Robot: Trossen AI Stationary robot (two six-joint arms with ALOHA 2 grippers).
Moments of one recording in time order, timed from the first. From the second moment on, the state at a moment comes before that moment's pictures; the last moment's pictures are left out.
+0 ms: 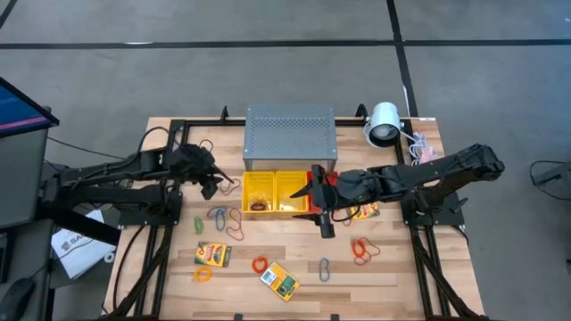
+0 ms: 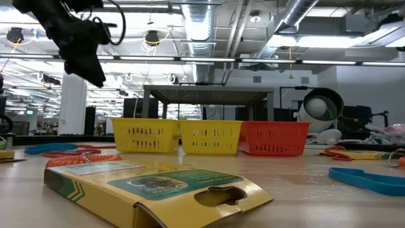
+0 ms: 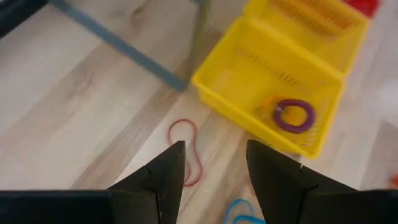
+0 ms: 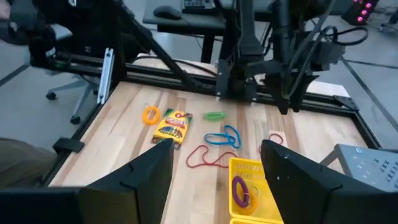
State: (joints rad) left arm 0.29 0.76 0.64 -0.74 -0.10 -0.31; right arm 0.26 1.43 1.29 -0.25 0.17 -0.04
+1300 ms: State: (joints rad) left arm 0.53 1.10 0.64 -0.83 -0.13 -0.38; right arm 0.34 1.43 1.29 -0.28 0.27 0.04
